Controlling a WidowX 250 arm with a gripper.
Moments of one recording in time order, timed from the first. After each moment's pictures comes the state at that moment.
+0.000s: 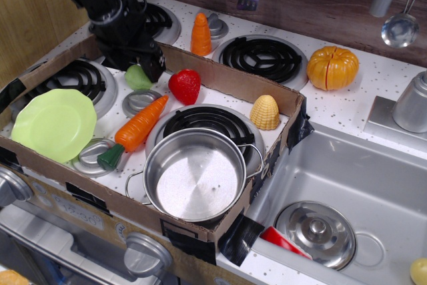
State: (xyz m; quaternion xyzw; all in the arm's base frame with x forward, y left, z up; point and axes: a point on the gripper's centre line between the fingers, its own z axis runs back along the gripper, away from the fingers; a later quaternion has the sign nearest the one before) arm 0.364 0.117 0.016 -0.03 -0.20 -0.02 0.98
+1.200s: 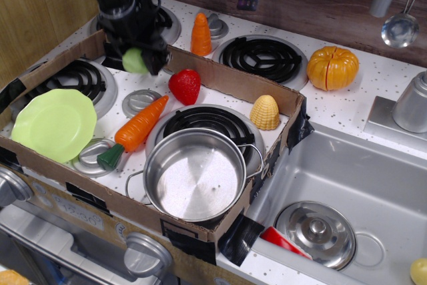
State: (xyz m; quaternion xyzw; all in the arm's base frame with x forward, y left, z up) arm 0.370 0.110 0.042 0.03 -0.21 -0.05 0.98
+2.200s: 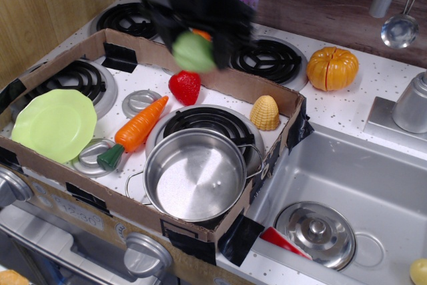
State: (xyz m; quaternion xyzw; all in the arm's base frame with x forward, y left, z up) arm 0.284 -0.025 0.134 -0.01 -0.20 0.03 0.98
